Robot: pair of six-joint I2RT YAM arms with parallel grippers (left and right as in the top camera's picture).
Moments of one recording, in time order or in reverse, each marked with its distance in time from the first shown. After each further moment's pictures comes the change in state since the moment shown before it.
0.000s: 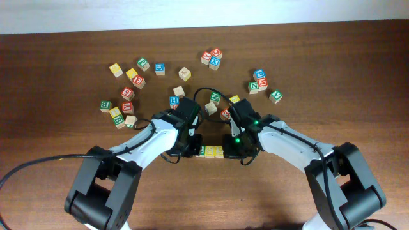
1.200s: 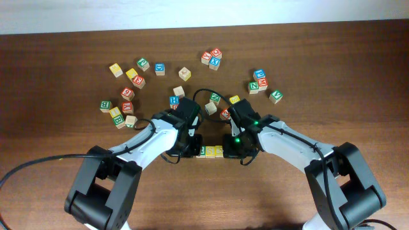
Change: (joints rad) left arm 0.000 0.000 -0.002 -0.002 0.016 0.000; right arm 0.003 0.000 -0.003 0.006 0.010 0.023
